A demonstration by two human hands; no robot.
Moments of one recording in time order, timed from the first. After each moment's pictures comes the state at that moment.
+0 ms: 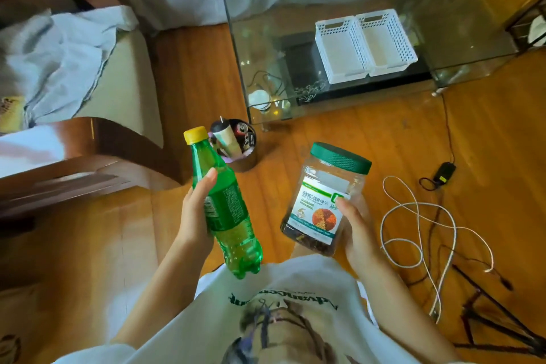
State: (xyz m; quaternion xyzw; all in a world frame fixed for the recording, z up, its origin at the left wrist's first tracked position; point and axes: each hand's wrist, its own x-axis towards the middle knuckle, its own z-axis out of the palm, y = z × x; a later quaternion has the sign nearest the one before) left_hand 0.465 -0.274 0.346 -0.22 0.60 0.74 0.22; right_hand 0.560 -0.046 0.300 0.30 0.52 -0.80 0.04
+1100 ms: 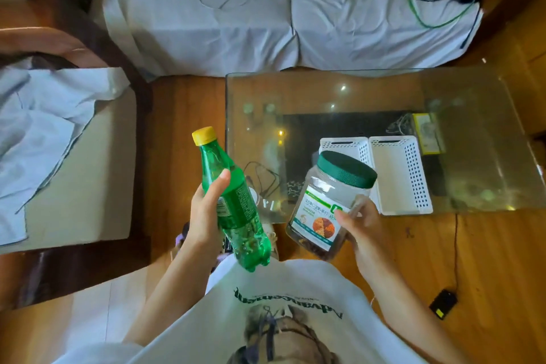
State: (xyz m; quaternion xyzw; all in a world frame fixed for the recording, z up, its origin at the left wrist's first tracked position) left_hand 0.039 -0.081 0.346 -0.27 0.60 0.74 0.16; right_hand 0.107 0.164 0.314 0.27 0.61 -0.73 0.11
